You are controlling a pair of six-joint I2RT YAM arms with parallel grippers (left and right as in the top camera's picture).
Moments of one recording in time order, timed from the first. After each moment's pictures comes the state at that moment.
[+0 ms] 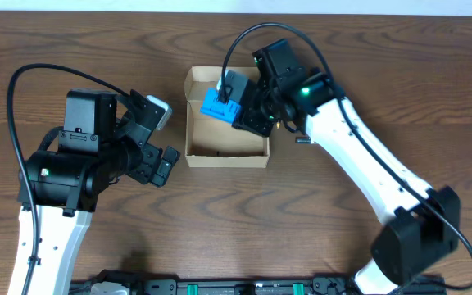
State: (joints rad) left arm -0.16 1.14 1.26 -1.13 0.26 0.30; right arm 0.53 1.79 1.56 -0.83 -0.30 -0.63
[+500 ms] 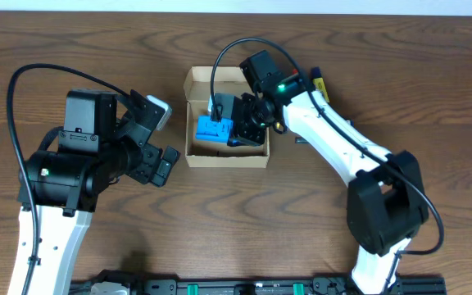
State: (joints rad) left arm -0.16 1.14 1.26 -1.13 0.26 0.30; right arm 0.53 1.98 1.56 -0.83 -0.40 -0.81
